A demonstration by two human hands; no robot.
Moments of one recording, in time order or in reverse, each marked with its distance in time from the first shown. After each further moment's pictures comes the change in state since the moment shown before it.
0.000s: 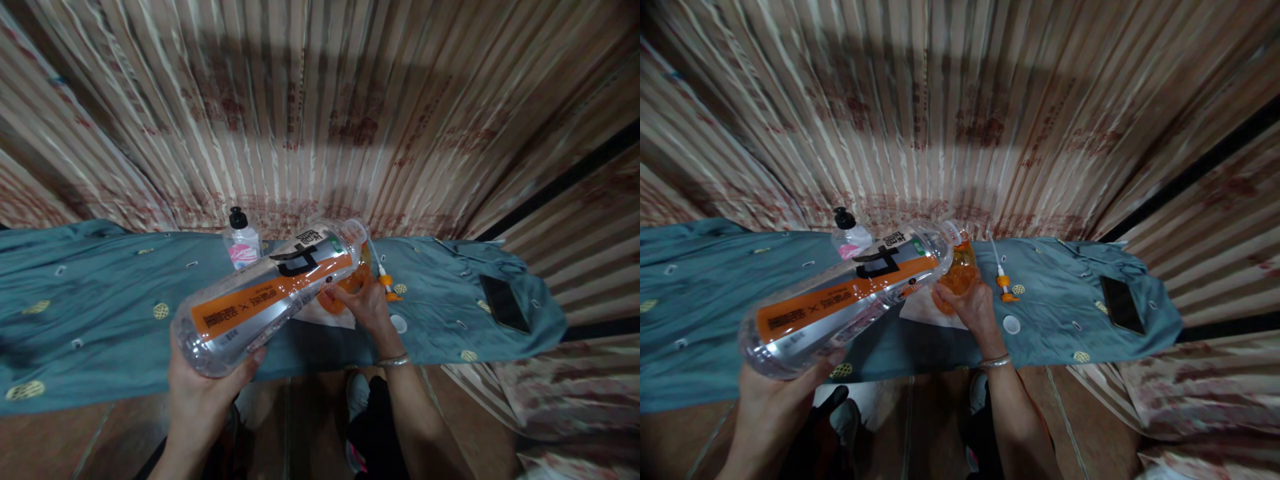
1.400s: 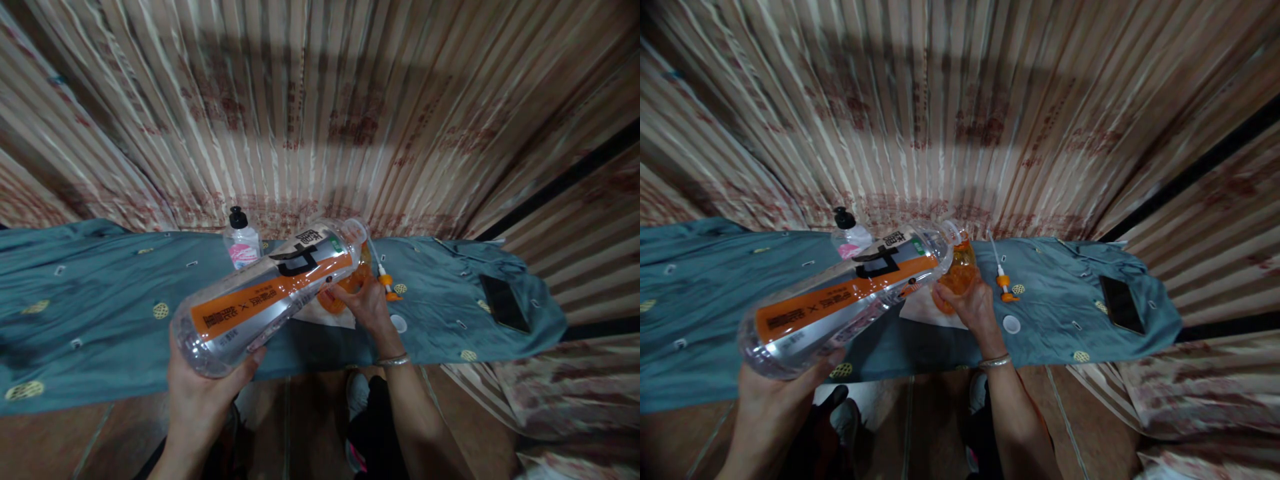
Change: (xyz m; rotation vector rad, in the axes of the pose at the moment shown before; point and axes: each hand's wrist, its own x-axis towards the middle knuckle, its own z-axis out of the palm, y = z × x) left_hand 0.003 -0.007 0.000 0.009 -0.007 0.117; right_hand 0.000 0.008 0.005 -0.011 0.054 -0.042
